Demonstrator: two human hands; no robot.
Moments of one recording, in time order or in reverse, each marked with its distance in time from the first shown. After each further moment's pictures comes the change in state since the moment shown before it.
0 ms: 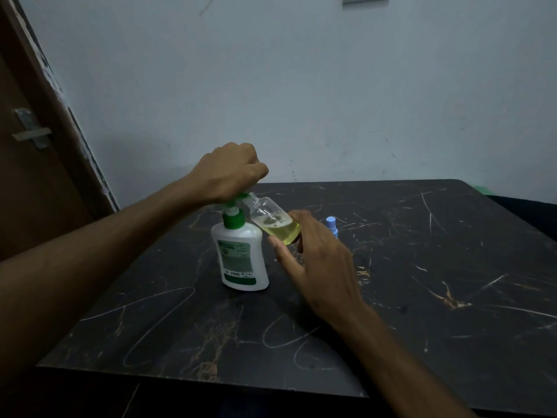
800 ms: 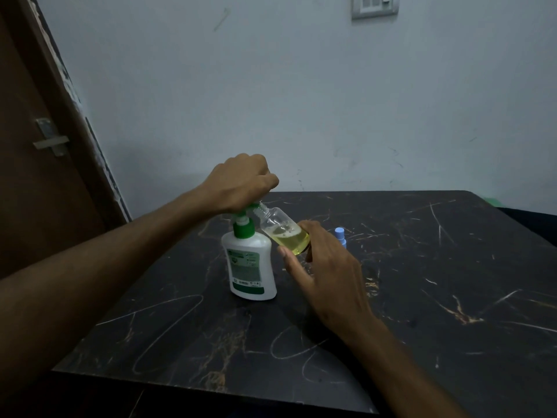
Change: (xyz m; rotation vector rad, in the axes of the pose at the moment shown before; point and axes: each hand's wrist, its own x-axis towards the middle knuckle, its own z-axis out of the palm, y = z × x) left_hand -0.002 0.001 -0.001 -0.002 0.013 0.014; right_hand 0.000 0.003 0.002 0.013 0.002 -0.007
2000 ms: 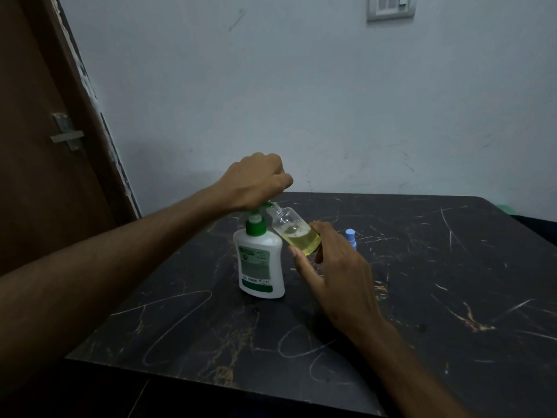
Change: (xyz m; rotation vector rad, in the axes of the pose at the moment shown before) left_hand 0.000 0.003 0.000 -0.011 0.020 0.054; right_hand 0.001 0.000 0.001 0.006 -0.017 0.021
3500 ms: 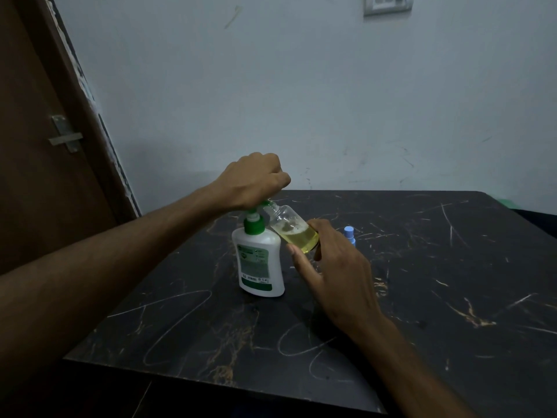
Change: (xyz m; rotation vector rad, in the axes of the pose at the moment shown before) left_hand 0.002 -0.003 0.002 -0.010 -0.039 -0.013; right_hand 0.001 -0.001 -0.002 -0.027 0.015 -0.014
